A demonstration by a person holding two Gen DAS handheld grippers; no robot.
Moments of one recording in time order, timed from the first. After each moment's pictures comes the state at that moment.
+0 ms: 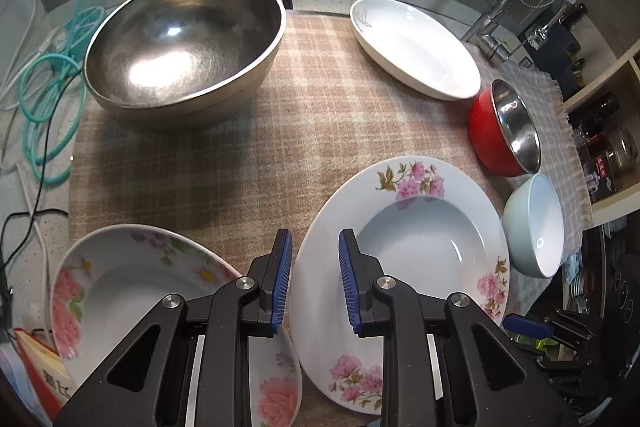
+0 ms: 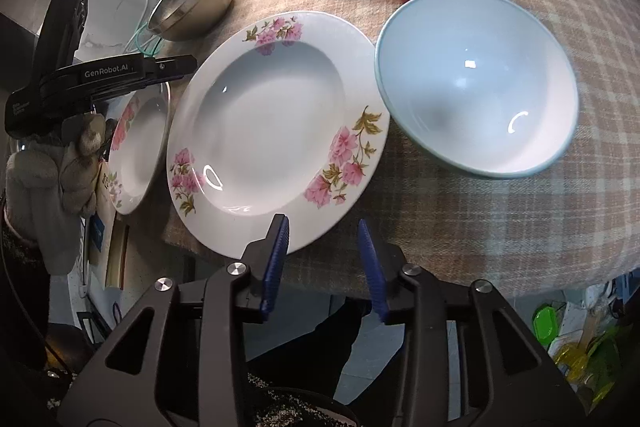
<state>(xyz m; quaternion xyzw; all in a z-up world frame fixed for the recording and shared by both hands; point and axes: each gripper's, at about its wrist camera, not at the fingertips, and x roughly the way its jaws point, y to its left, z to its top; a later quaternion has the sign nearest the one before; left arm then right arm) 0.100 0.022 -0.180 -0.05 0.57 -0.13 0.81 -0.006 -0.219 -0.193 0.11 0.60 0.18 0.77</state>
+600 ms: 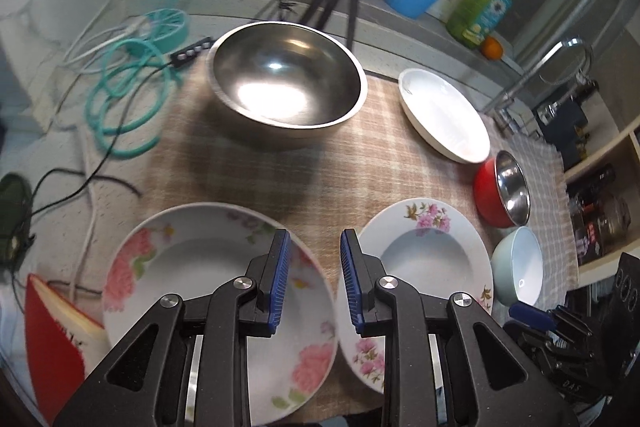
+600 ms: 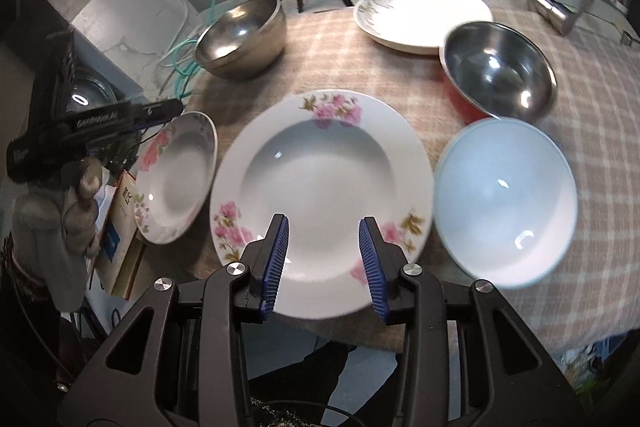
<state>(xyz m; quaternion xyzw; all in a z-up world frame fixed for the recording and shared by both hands) 0.063 0.084 -0.144 -0.14 0.51 -0.05 0.84 0.027 -0.180 -0.146 0.07 0.54 0.23 0.81</state>
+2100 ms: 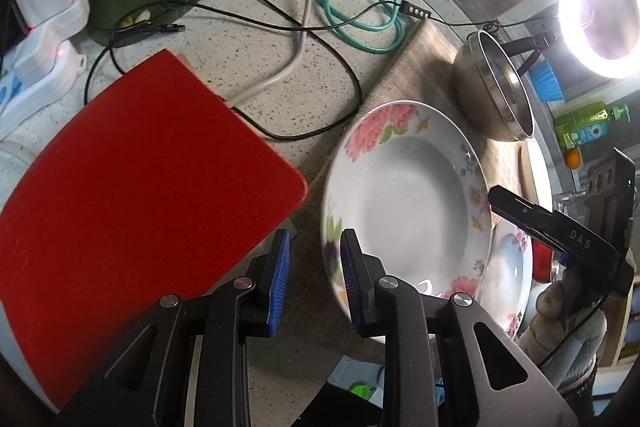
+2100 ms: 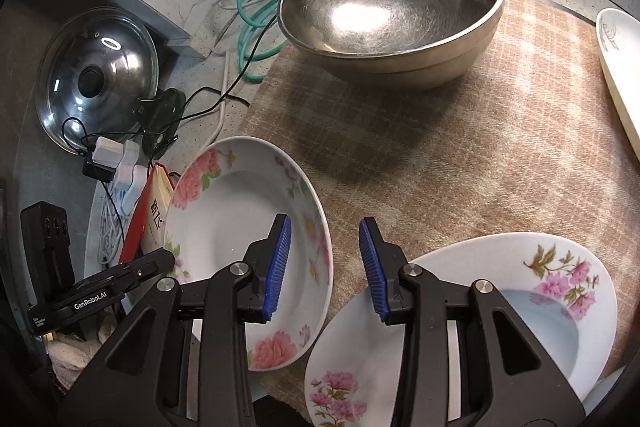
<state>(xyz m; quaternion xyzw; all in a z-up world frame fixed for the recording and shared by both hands) -0.048 0.204 -0.208 -0.34 0.53 0.11 0.77 0.135 -0.008 -0.206 0.02 0.60 0.37 0.71</state>
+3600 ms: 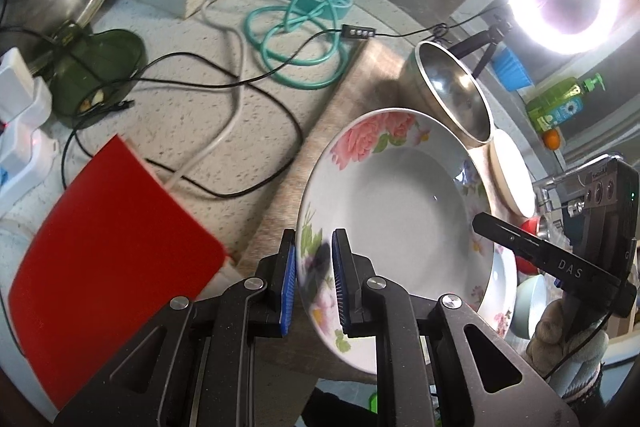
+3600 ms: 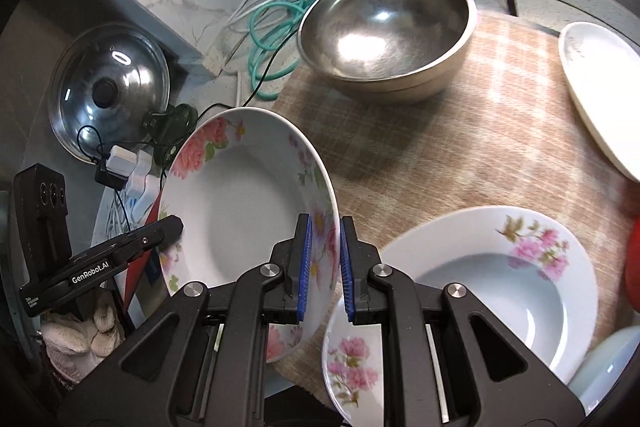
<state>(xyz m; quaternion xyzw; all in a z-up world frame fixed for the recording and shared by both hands) -0.017 0.187 -0.172 -0.29 0.50 0.07 0.82 0.115 -0.037 -0.167 0.03 0.57 0.35 0.74</state>
